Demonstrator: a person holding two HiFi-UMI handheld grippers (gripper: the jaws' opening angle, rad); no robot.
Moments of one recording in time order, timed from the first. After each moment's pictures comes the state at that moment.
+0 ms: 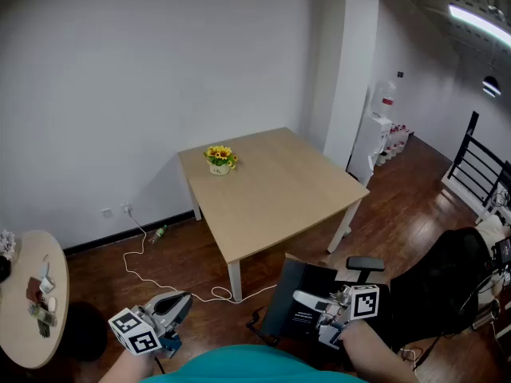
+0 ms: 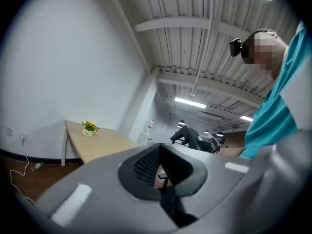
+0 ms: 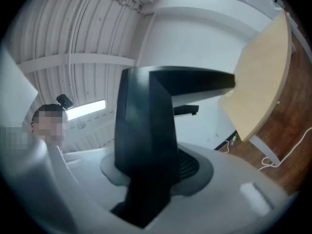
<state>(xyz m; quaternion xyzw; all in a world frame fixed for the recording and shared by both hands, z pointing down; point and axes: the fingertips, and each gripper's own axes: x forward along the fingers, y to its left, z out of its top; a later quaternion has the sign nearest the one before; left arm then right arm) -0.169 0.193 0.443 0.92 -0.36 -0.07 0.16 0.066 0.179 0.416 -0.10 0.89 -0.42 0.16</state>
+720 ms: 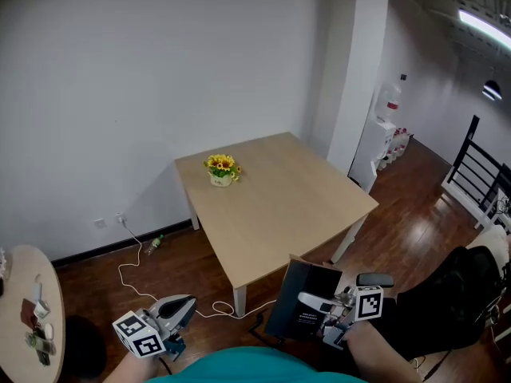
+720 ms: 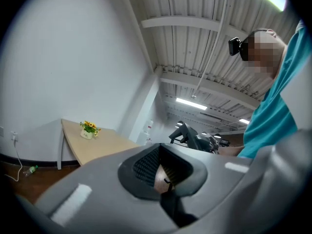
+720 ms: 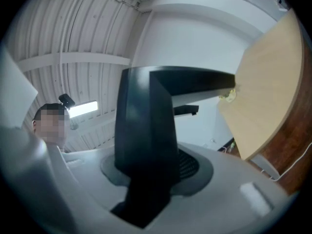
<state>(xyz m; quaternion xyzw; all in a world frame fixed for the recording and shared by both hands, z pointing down) -0.199 0.076 0.455 0.93 -0.33 -0.07 0.17 0.035 0.067 0.420 -0.13 0.89 -0.41 0.15</state>
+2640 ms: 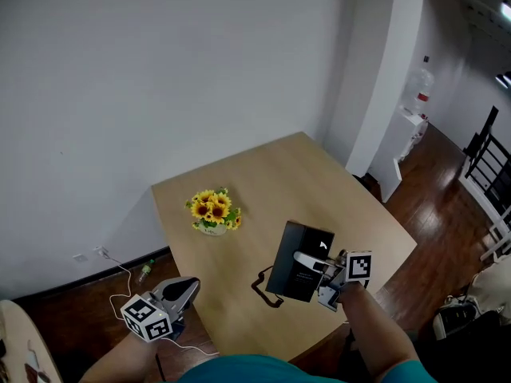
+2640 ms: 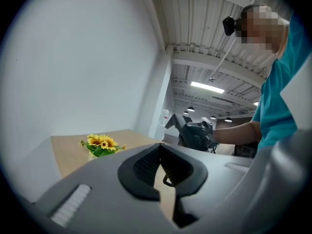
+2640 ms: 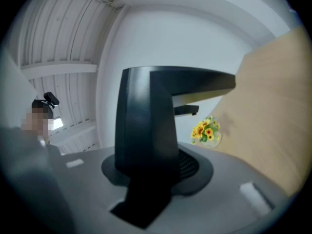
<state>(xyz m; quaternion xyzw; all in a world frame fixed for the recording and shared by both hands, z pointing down) -0.198 -0.379 0.506 0.93 -0.34 0.03 0.15 0.036 -0.441 0.469 -0.17 0.87 -0.43 0.13</state>
